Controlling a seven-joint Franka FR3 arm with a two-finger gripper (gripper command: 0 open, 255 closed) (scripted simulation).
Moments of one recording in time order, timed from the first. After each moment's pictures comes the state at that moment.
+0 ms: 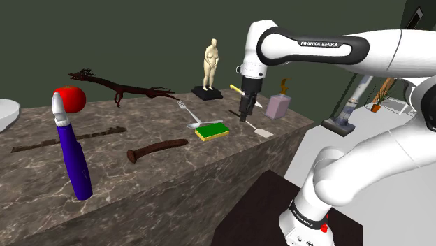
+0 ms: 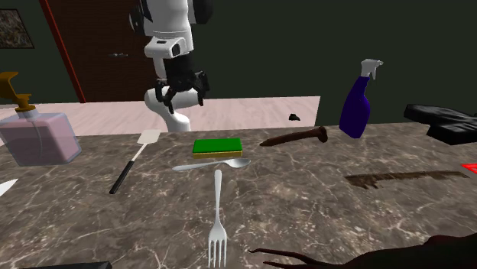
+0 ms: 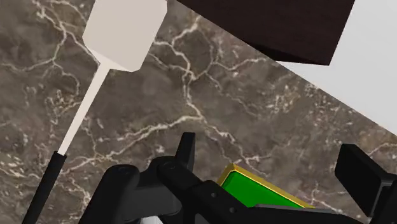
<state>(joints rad) 0.12 -0.56 -0.06 -2.28 0.03 1.60 -0.16</state>
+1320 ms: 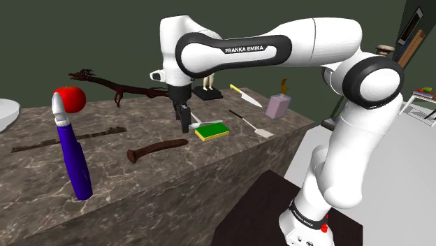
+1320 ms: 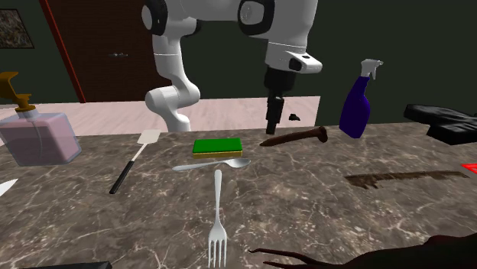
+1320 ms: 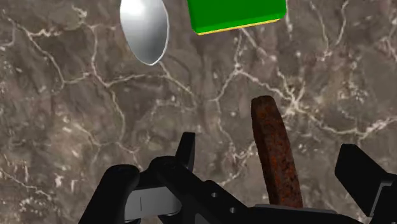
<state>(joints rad) 0.37 0.04 0.12 -1.77 -0.06 1.71 -0.61</state>
